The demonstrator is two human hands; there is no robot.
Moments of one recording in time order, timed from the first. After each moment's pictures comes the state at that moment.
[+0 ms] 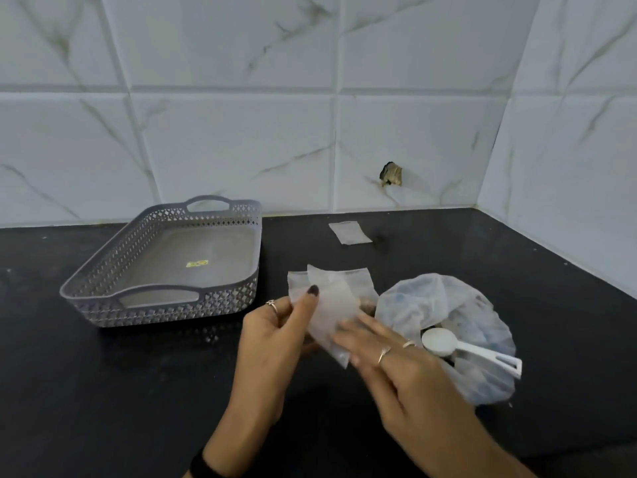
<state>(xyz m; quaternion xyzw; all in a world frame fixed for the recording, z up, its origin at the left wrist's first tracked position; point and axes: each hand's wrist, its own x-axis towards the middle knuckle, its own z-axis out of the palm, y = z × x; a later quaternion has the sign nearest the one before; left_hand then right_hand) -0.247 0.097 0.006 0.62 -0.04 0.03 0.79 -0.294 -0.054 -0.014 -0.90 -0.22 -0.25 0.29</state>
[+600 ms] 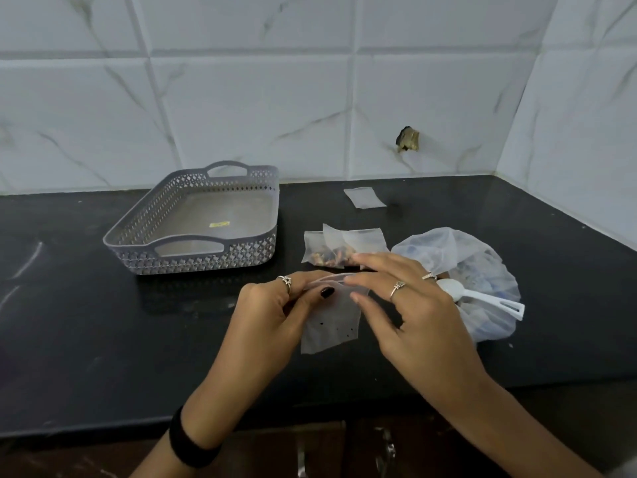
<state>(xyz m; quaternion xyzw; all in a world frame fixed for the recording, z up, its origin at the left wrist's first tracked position) -0.287 0.139 -0.002 0.81 -0.26 0.20 0.48 -0.307 -0.041 -0.002 -0.86 -0.21 -0.36 0.27</state>
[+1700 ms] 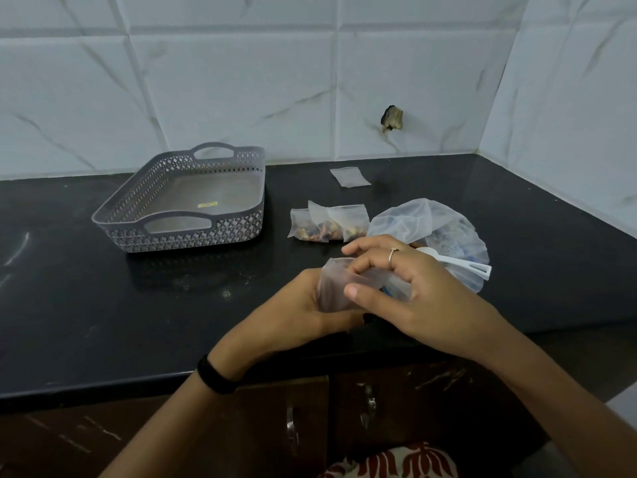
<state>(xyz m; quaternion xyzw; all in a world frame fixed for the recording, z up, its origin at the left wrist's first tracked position) -0.296 0.109 -0.002 0.77 -0.37 -0.13 0.51 -0.333 -0.071 0.020 -0.88 -0.21 -0.06 0.41</state>
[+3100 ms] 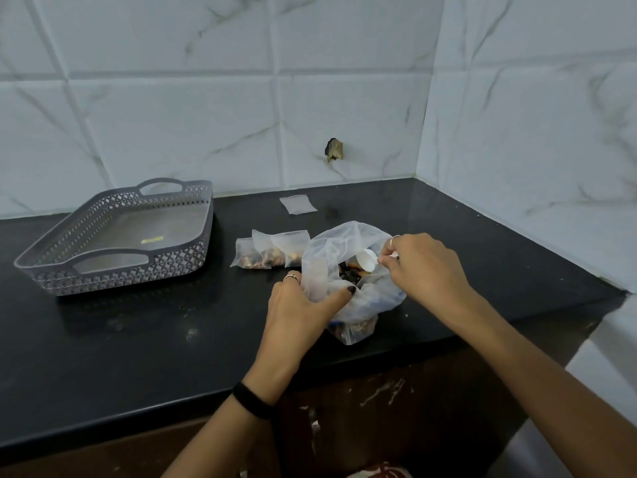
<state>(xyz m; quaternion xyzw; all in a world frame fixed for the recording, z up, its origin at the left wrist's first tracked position) -0.296 0.017 -0.014 0.84 -0.05 0.00 0.53 -0.297 -0.162 0.023 -0.98 0.07 -0.19 0.08</state>
